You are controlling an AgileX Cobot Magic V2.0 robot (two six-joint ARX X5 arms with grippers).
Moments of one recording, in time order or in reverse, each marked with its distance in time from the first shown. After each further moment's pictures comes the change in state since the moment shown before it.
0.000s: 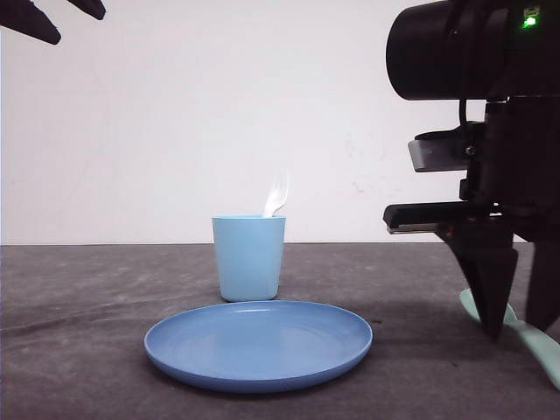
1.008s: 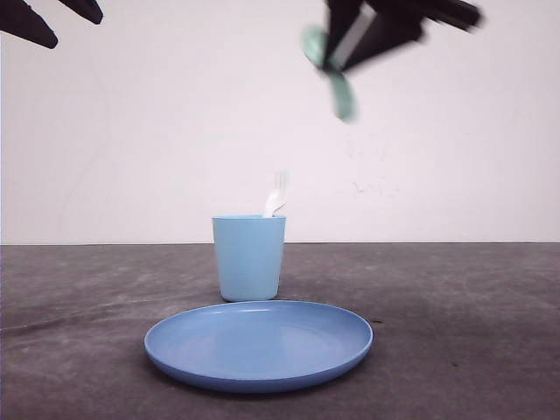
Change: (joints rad) left arm 0.000 0.000 0.000 -0.019 0.000 -0.001; right arm 0.135 -0.176 0.217 0.517 0.122 -0.275
